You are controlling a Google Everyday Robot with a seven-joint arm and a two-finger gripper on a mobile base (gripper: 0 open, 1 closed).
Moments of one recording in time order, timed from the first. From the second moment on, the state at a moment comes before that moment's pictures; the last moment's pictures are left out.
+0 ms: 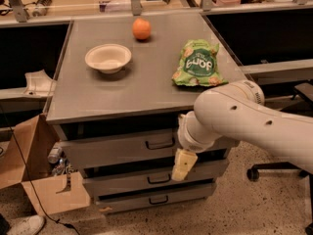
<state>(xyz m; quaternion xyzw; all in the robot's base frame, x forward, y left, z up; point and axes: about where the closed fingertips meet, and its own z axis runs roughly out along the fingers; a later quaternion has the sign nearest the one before) 0.492 -0.083 0.714 -0.63 0.74 0.00 0.21</state>
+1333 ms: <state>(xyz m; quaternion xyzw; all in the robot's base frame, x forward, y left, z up) 0.503 -0.065 0.668 -0.64 0.75 0.03 0.19</state>
